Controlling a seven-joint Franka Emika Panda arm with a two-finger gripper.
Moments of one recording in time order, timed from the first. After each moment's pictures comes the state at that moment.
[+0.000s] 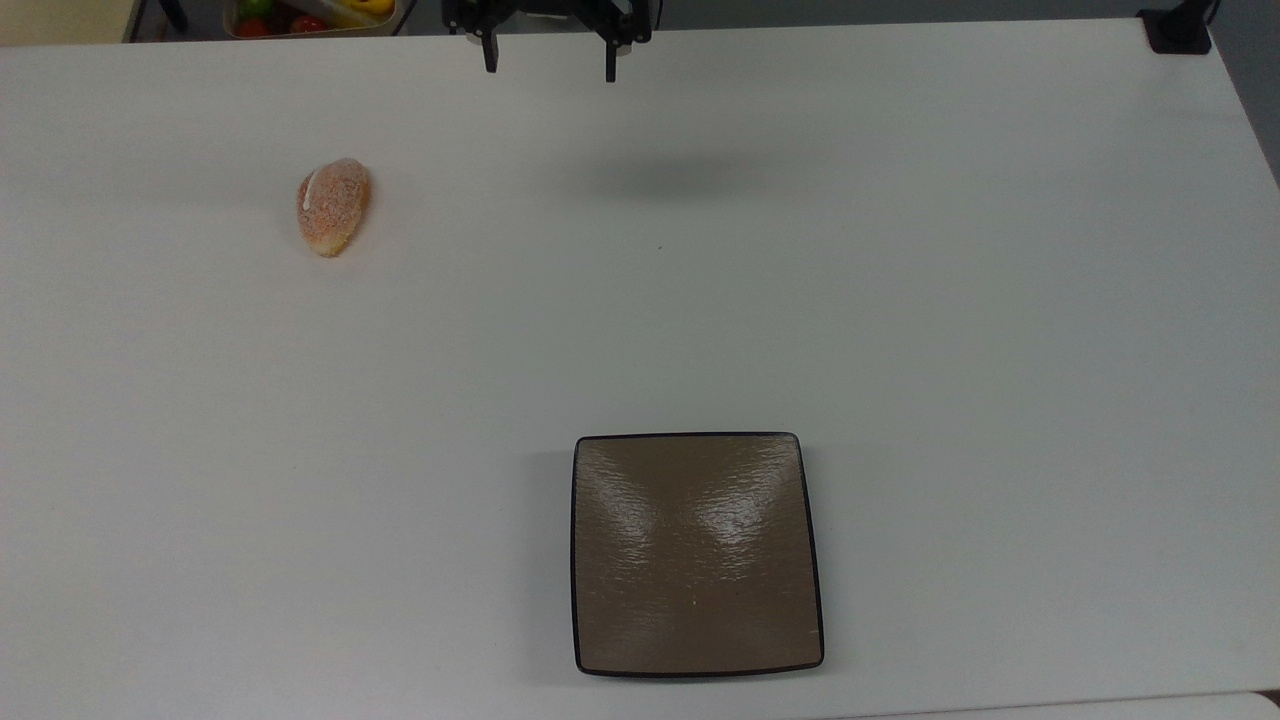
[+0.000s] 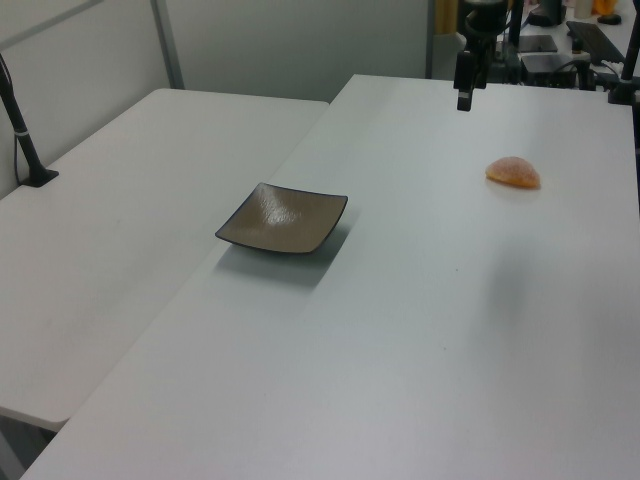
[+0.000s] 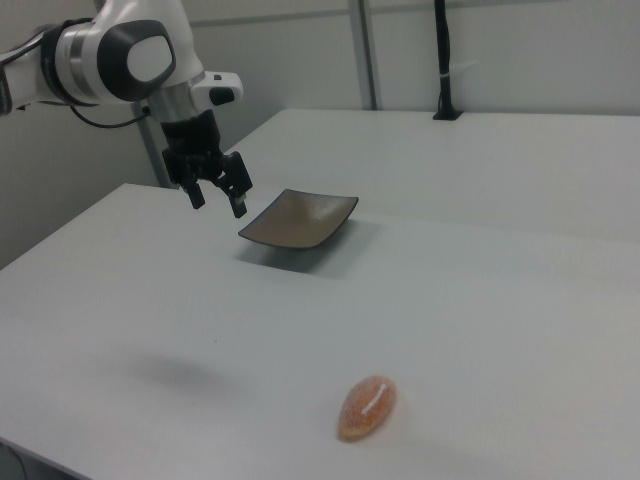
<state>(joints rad) 0.08 0.00 0.07 -1.69 -0.04 1.73 0.14</state>
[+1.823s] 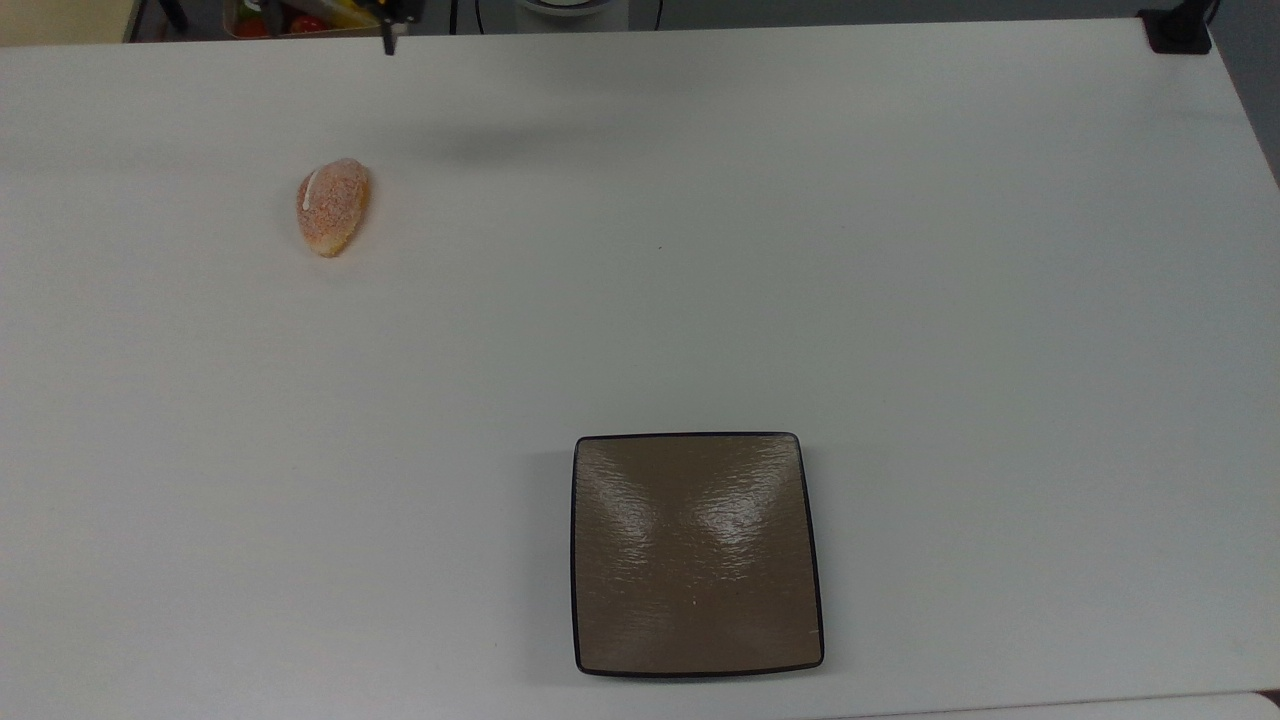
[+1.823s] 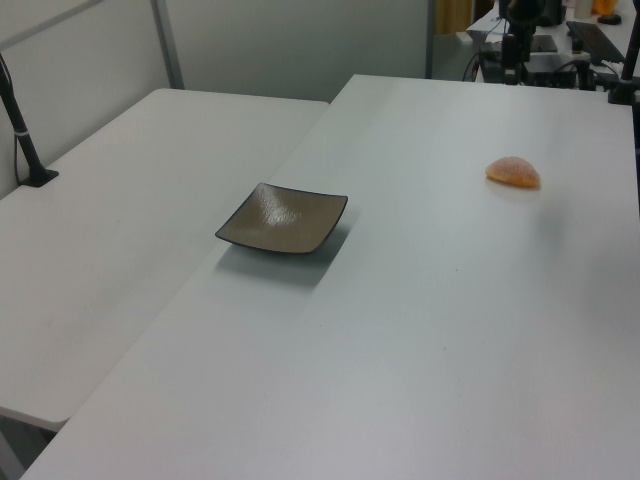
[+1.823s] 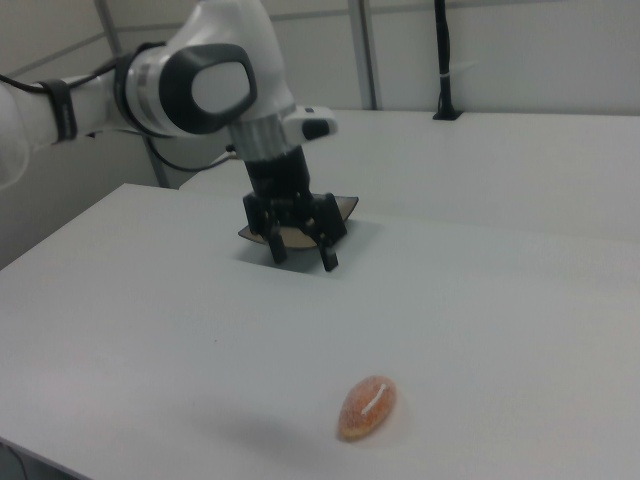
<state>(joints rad) -0.07 -0.04 -0.09 -1.79 -0.16 1.73 -0.12</state>
